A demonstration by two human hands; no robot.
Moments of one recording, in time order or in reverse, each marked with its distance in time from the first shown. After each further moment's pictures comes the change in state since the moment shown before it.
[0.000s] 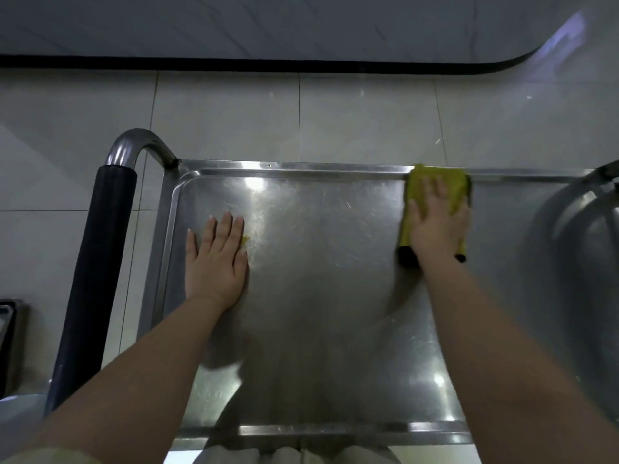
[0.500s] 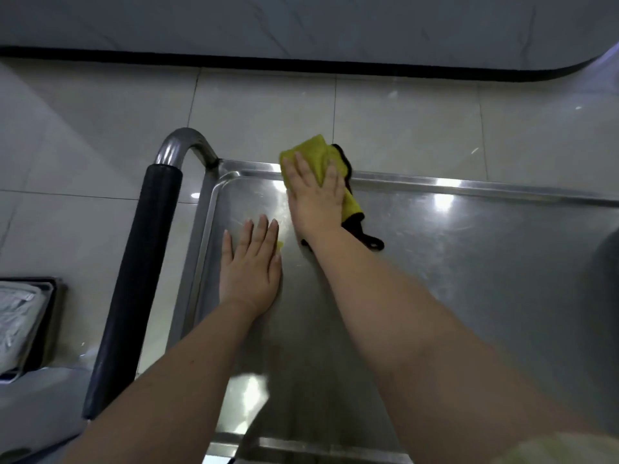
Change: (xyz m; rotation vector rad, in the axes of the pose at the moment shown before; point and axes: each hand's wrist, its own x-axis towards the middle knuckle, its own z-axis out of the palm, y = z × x) left_hand 0.001 -0.003 0.000 0.002 0.007 -0.029; right_hand -0.043 -0.243 0.082 0.045 -0.241 -0.531
